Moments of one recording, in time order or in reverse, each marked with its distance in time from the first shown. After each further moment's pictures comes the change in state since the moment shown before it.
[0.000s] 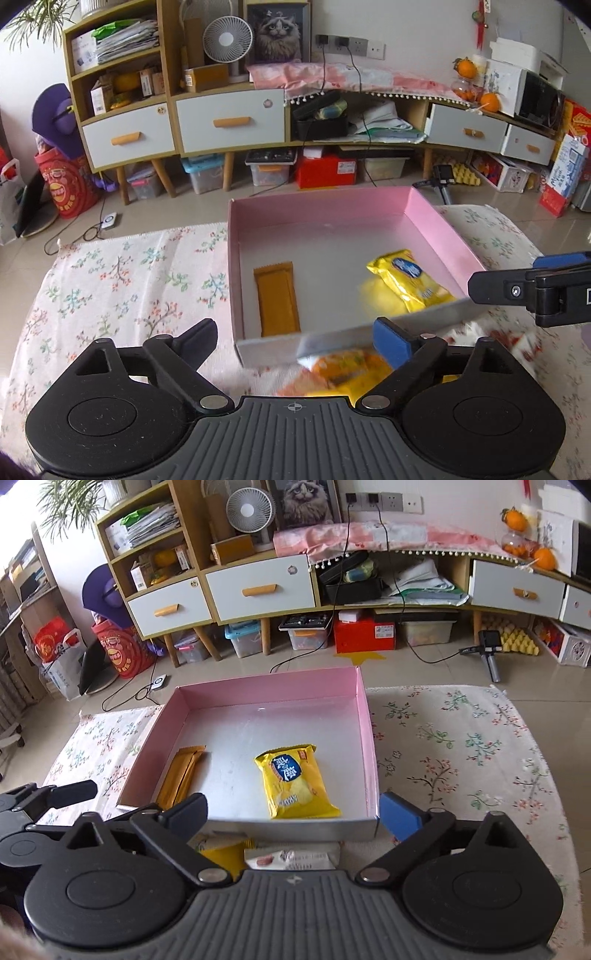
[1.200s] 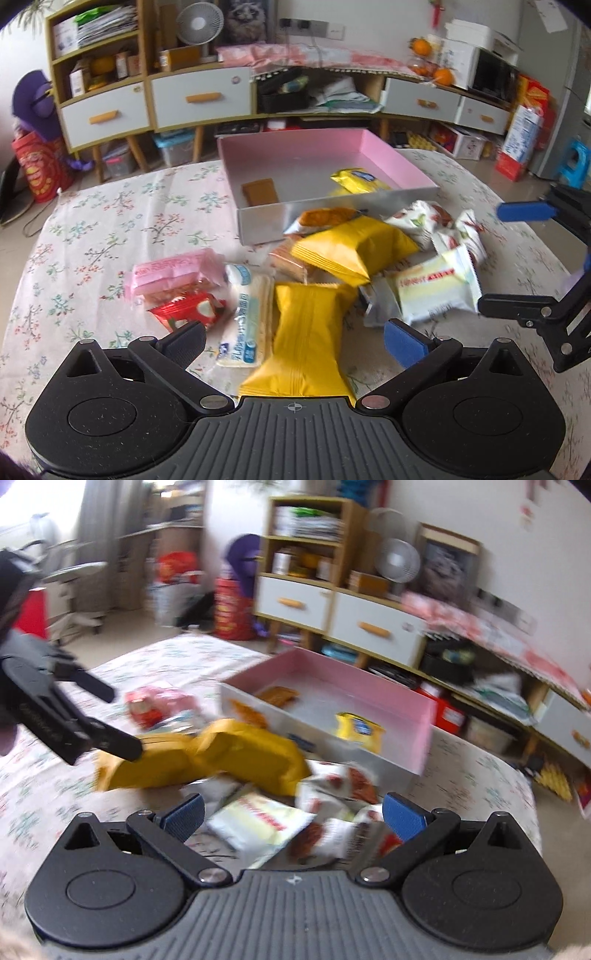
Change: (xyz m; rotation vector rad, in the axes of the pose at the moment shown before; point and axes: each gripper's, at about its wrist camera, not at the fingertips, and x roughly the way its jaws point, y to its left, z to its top) left arm -0.062 0.022 -0.094 0.071 0.034 -0.133; right arm -0.051 0.026 -0.098 -0.560 -0.160 0.179
